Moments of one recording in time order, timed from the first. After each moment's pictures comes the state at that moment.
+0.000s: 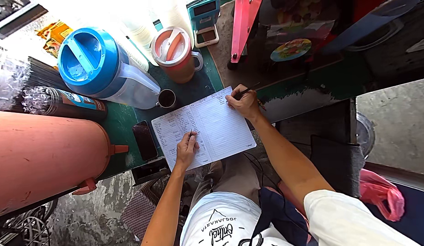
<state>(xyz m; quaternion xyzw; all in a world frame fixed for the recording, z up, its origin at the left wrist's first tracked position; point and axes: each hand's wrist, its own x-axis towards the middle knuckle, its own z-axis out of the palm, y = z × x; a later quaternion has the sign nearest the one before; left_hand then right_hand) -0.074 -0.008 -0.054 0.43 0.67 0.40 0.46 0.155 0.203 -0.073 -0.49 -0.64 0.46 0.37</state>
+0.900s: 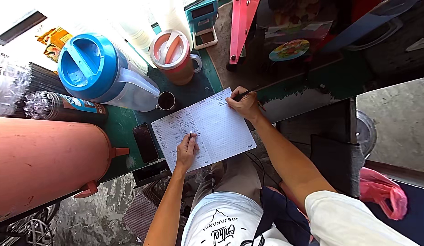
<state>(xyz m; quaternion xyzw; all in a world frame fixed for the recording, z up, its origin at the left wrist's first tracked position) -0.074 -0.009 -0.054 0.44 0.66 0.41 0.45 0.158 0.203 -0.076 -0.48 -0.66 0.43 0.39</state>
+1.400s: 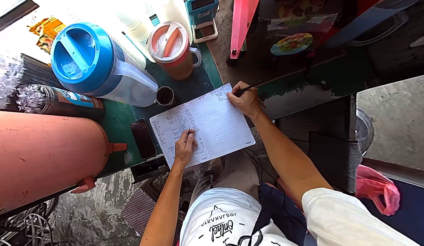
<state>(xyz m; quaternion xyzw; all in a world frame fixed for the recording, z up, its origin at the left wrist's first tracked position) -0.074 -0.011 -0.055 0.44 0.67 0.40 0.45 0.160 0.204 -0.078 -0.49 -0.66 0.41 0.38</state>
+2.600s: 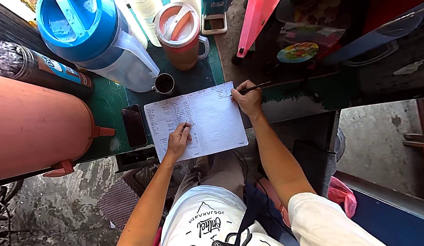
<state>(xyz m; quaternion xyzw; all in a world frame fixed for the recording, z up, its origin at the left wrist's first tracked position) -0.074 -0.011 -0.052 0.44 0.68 0.38 0.44 0.165 0.206 -0.073 -0.52 -0.61 0.46 0.39</state>
